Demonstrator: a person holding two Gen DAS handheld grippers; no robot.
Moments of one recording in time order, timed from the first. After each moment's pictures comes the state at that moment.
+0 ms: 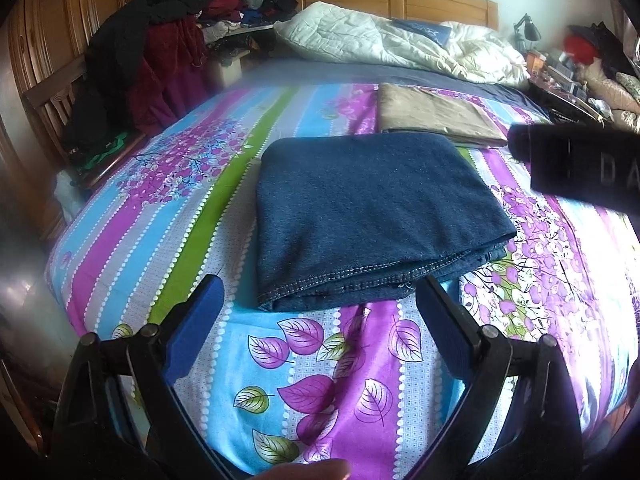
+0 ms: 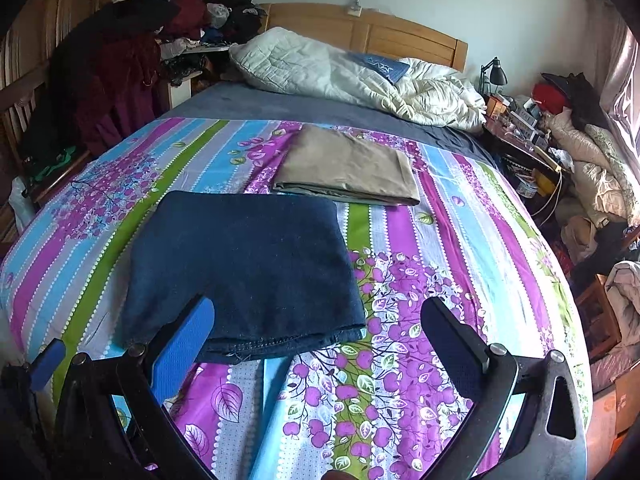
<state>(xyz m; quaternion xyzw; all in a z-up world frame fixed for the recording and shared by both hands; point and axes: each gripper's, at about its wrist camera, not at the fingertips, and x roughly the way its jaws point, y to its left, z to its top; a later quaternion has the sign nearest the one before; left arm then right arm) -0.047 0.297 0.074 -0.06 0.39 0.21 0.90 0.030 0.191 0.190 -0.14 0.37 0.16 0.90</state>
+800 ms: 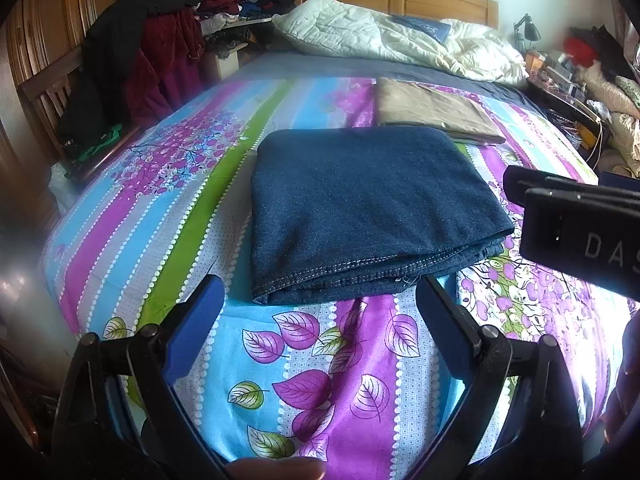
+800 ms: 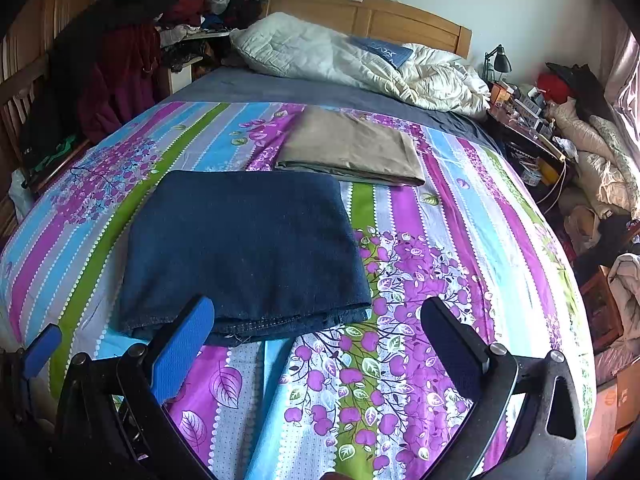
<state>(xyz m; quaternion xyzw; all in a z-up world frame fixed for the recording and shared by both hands) -0.047 0.298 0.070 -0.07 0.39 0.20 0.89 0.025 0.189 0.172 -0.14 0.39 0.16 0.90</state>
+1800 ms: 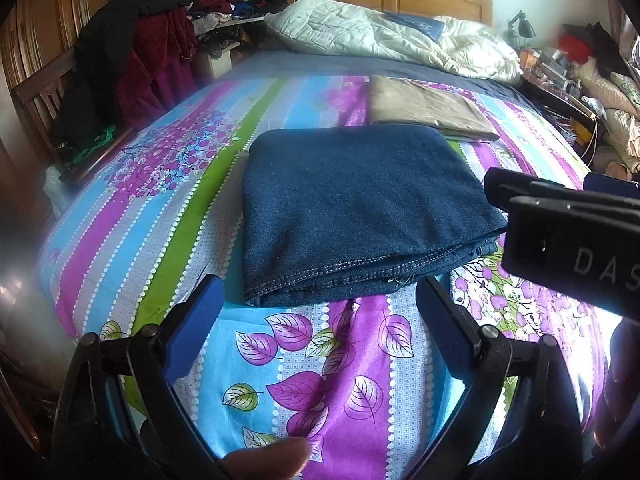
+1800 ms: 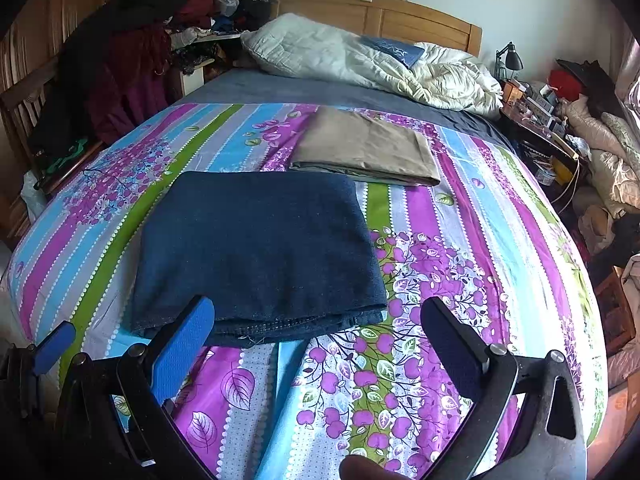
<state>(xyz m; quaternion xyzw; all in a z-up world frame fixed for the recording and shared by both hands) -0.043 0.298 0.071 -0.07 0.40 0.19 0.90 0.027 0.188 0.167 -0.13 0.39 0.18 0.89</state>
